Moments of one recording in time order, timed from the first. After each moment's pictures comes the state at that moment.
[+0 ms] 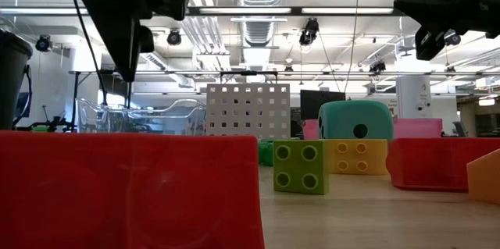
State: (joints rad) left arm -0.20 1.55 1.16 -0.96 0.07 -0.50; right arm 0.28 0.21 0.02 0.40 0.37 0.31
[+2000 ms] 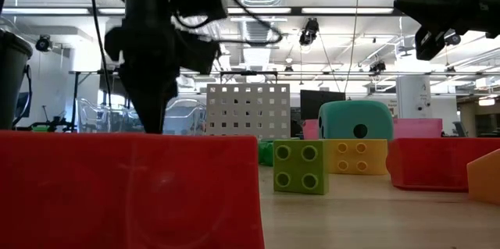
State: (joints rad) left arm -0.12 1.77 1.12 -0.77 0.07 -0.38; right arm 0.28 0.21 0.02 0.40 0.37 0.31
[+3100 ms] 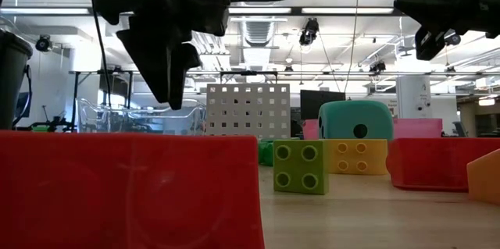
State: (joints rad) left arm -0.18 1.77 1.27 -0.87 0.02 -0.21; right arm 0.28 0.21 0.02 0.40 0.37 0.31
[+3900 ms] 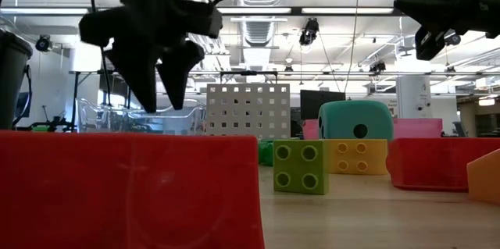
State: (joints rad) left arm -0.19 1.77 1.25 -0.94 -0.15 0.00; right arm 0.28 0.21 0.02 0.40 0.37 0.31
